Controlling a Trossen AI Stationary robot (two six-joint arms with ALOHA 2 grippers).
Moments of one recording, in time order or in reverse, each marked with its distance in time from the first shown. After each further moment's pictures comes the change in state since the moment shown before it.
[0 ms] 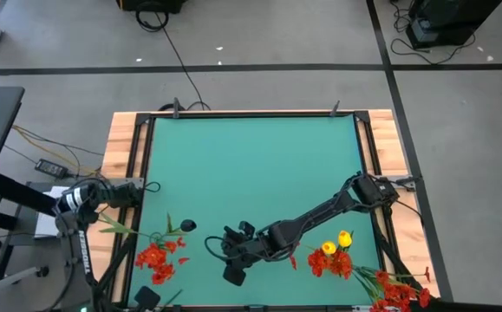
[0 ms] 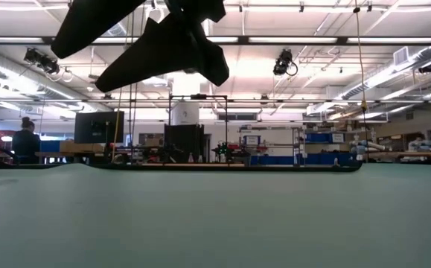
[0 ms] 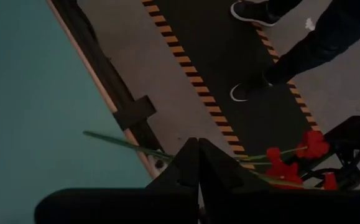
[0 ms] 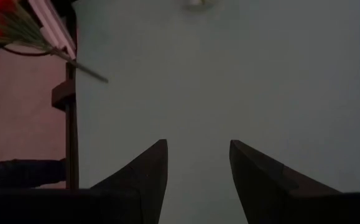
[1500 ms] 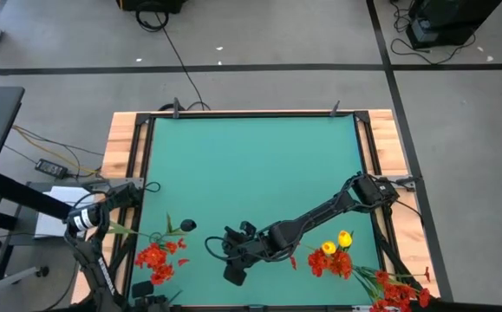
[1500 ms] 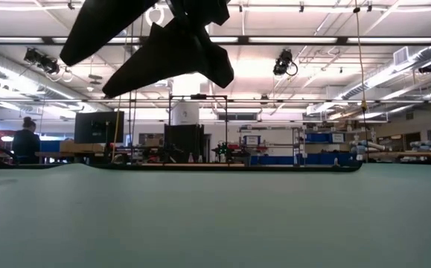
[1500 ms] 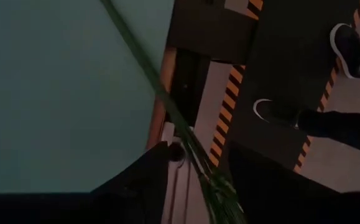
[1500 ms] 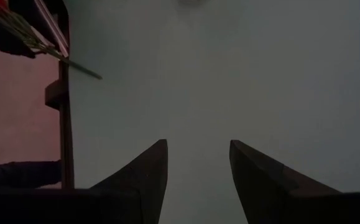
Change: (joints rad) left arm 0.016 0.190 -0.212 0.116 0.080 -0.758; right arm 0.004 0.000 0.000 -0.023 0.005 0.026
